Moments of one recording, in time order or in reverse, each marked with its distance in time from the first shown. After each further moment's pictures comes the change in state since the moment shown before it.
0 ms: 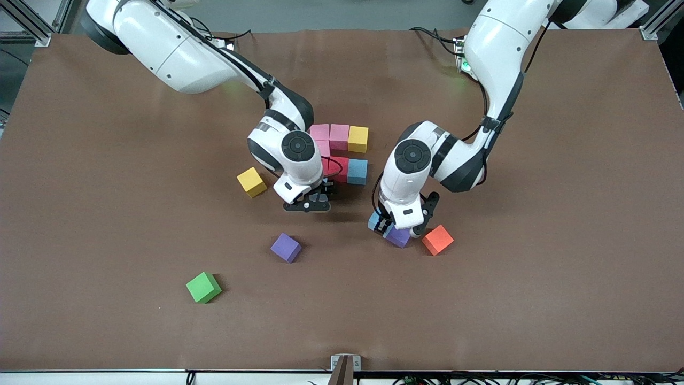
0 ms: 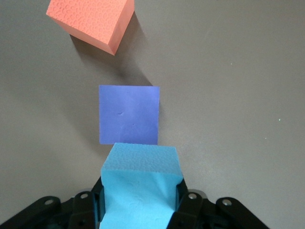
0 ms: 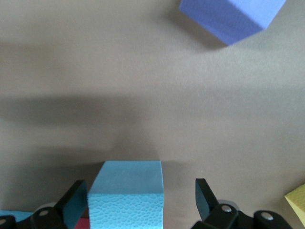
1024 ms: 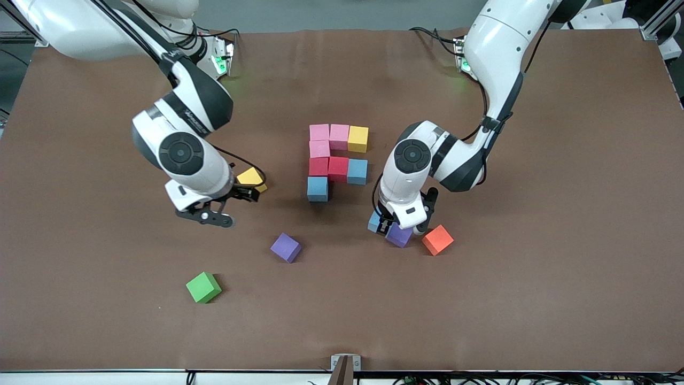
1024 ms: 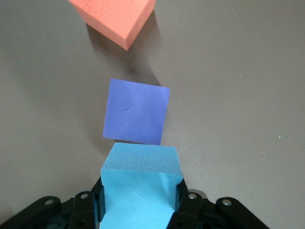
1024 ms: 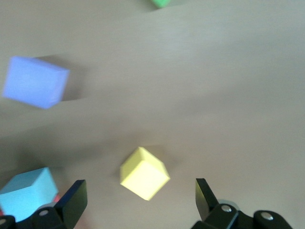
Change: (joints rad) left arm -0.001 0.000 -0.001 0.001 0.000 0.000 -0.163; right arm -0.550 -0.184 0.360 0.065 -0.001 -0.555 -0.055
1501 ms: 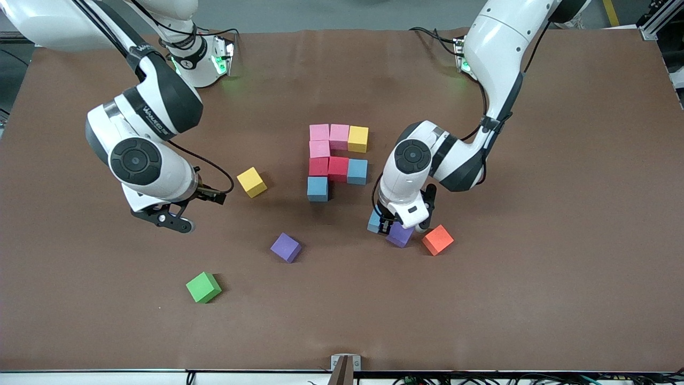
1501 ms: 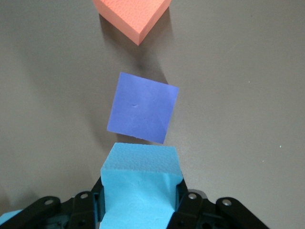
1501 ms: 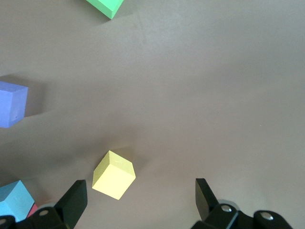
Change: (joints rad) left arm 0.000 0.000 -0.001 -0.001 -0.017 0.000 -0.074; right arm -0.050 -0.007 0.000 0.059 0.000 -0.105 -0.001
